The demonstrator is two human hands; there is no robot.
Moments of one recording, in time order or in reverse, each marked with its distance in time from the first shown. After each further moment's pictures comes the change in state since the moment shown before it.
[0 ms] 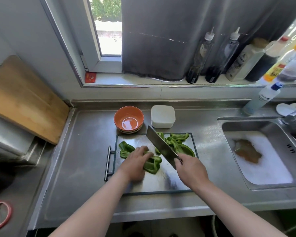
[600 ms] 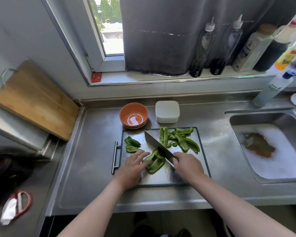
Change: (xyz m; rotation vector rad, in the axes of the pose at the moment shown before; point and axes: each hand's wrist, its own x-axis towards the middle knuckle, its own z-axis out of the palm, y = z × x) left_hand -0.054 -0.010 0.023 0.157 0.122 0.163; right_hand 0.005 0.009 0.027 -0.012 -0.116 -0.077
